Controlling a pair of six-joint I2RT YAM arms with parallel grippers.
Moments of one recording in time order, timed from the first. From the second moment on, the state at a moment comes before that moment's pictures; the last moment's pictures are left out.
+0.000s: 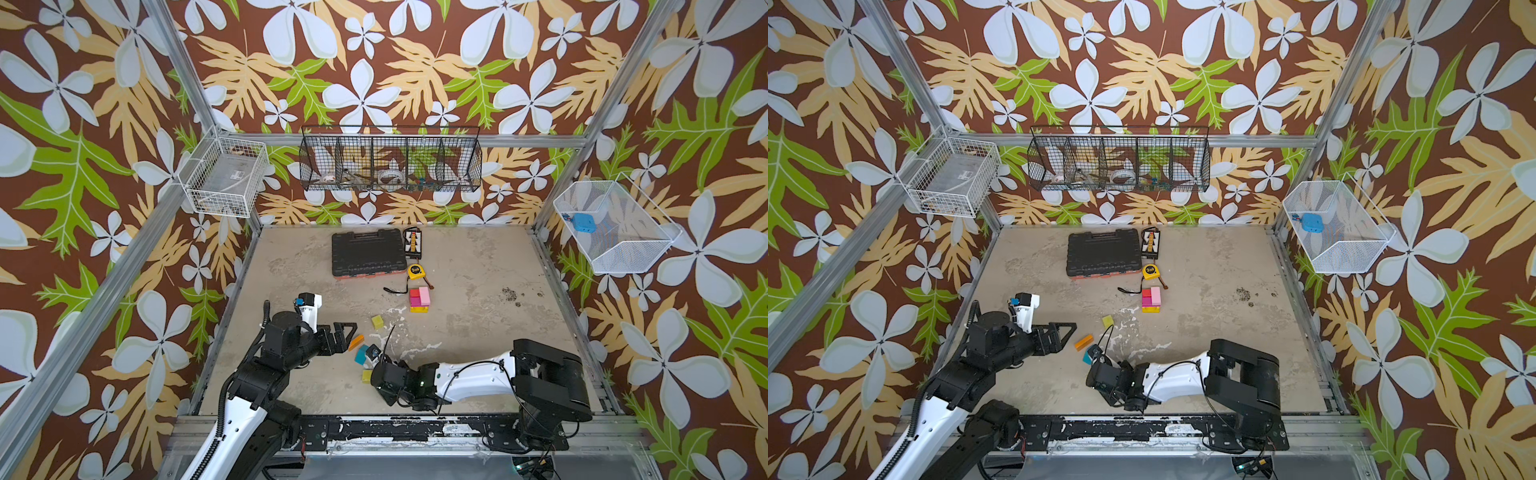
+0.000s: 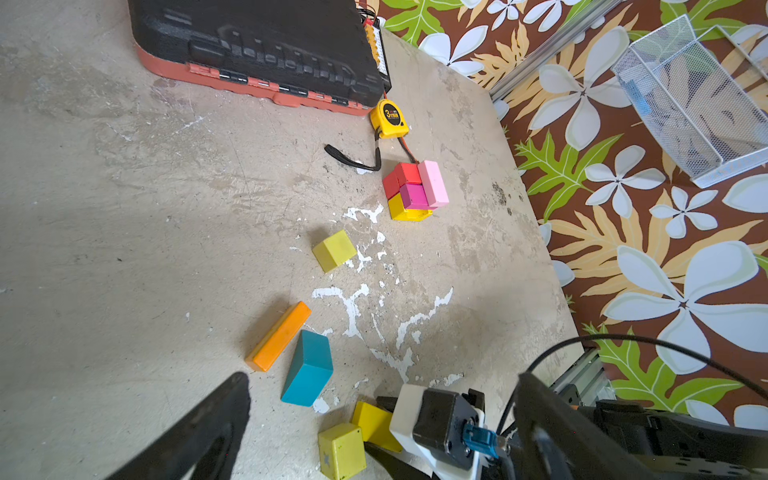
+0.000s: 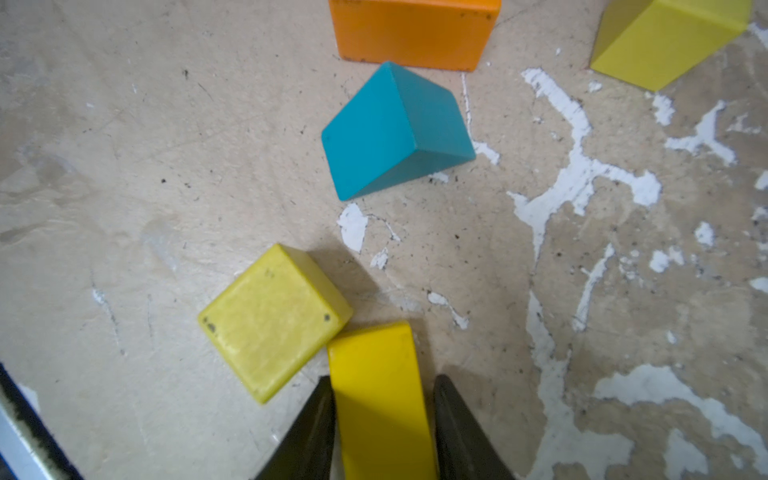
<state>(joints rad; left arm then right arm) -0.34 0.57 0.57 -0.54 0.32 -0.56 1.32 1.77 0.87 -0.13 0.32 0.46</state>
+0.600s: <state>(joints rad) -0.34 0.56 0.56 -0.54 0.32 -0.56 1.31 1.50 0.85 -0.26 0.47 0.54</state>
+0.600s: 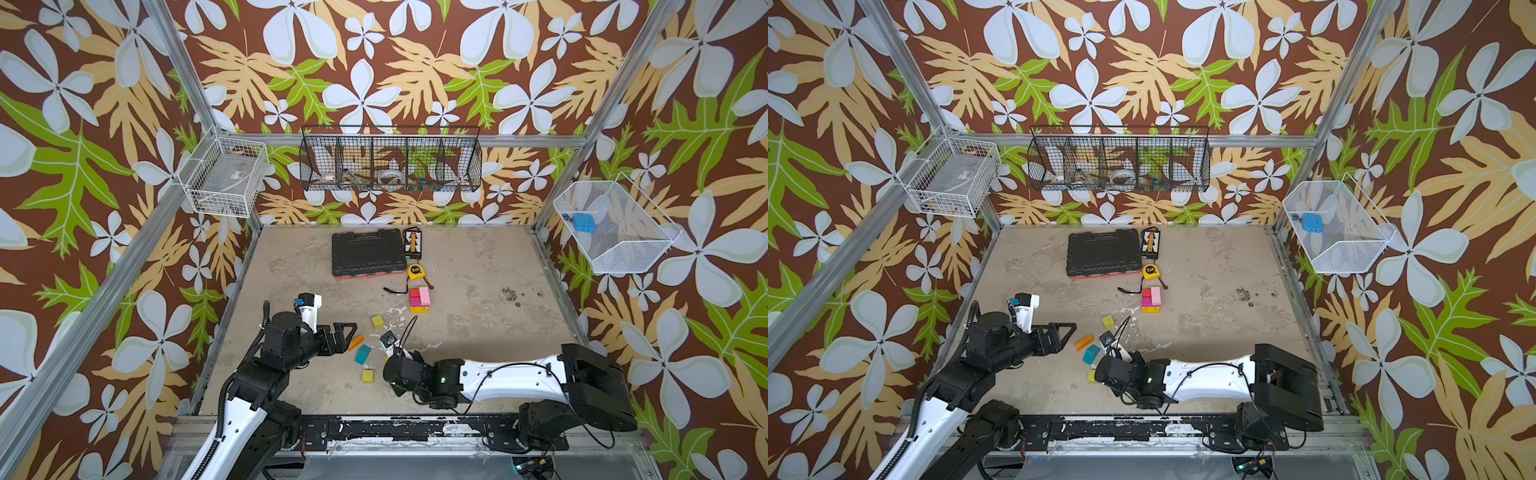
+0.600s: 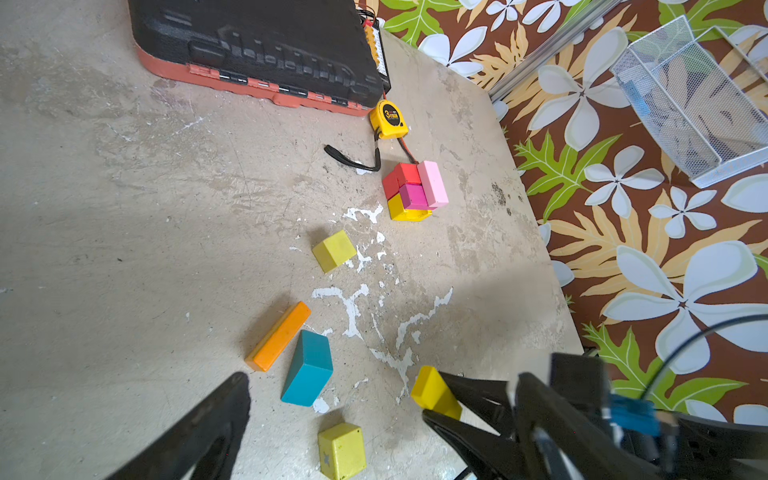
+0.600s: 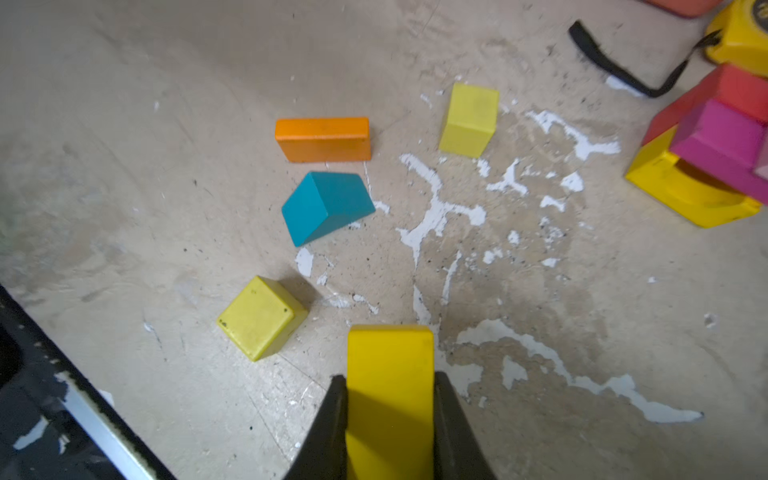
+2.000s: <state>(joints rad) -0.34 0.55 0.56 -0.54 0.33 -0.57 0.82 1.48 1.06 -0.33 0.38 0.52</state>
